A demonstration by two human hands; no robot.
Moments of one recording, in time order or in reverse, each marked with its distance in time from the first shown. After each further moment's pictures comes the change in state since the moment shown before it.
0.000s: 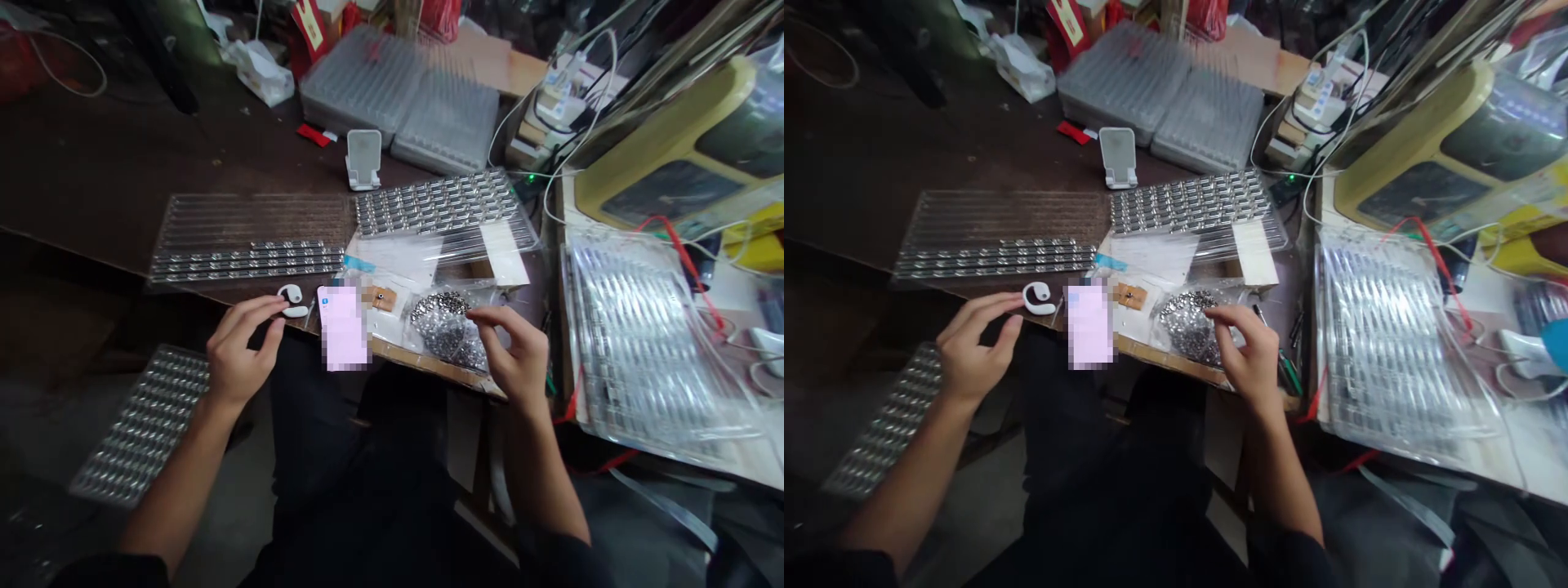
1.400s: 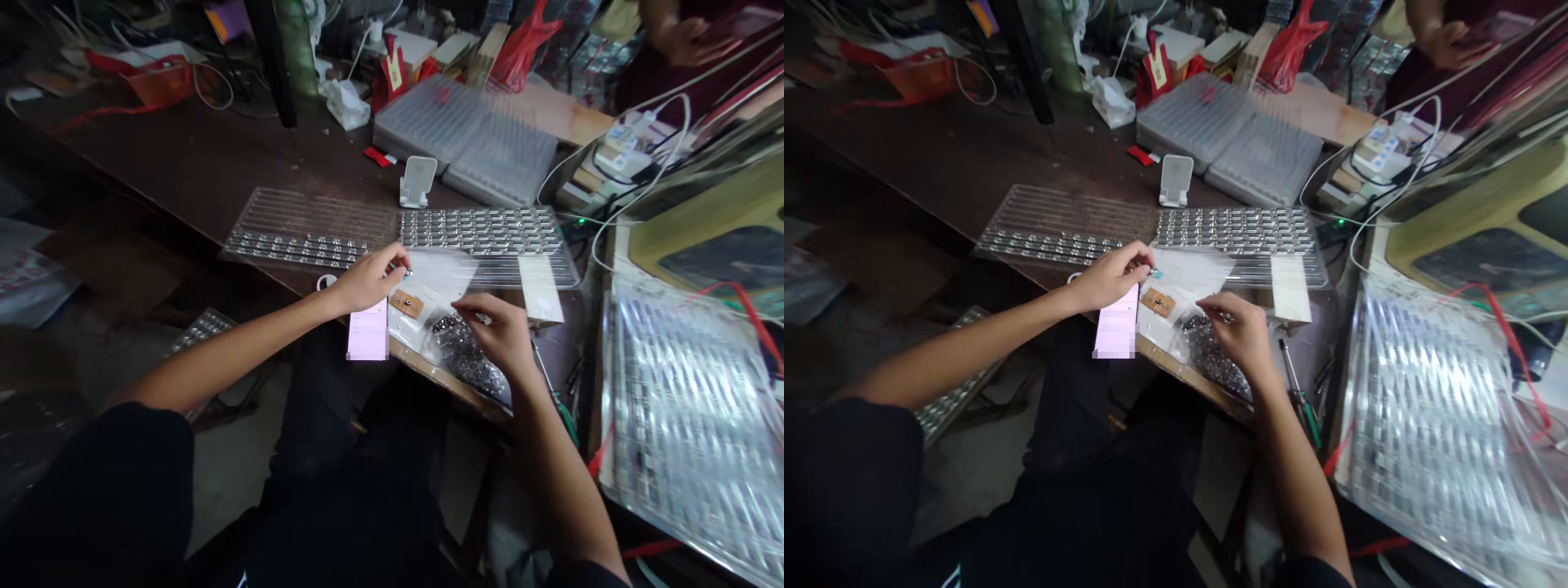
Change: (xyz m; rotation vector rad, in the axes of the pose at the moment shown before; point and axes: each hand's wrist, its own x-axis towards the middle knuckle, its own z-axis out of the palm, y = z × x) left_hand 0.104 0.036 0.079 -0.332 -0.415 -0.182; right_hand 0.063 0.021 0.040 0.115 -0.313 -0.174
